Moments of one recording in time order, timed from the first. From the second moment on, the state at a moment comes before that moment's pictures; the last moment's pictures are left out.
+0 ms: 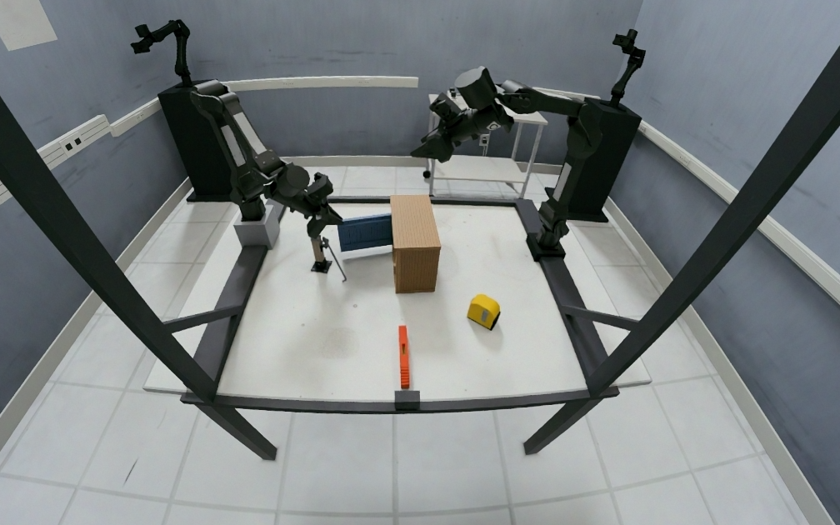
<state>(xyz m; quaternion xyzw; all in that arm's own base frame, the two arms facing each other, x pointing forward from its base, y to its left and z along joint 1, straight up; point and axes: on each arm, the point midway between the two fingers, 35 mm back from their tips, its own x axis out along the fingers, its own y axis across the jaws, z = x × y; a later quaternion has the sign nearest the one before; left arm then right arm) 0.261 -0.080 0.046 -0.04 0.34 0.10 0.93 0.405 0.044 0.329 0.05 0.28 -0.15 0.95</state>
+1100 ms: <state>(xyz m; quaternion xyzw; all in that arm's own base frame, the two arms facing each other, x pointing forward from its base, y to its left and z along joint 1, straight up) 0.296 -0.147 0.046 -0.12 0.32 0.31 0.89 0.405 0.044 0.329 0.05 0.28 -0.15 0.95</state>
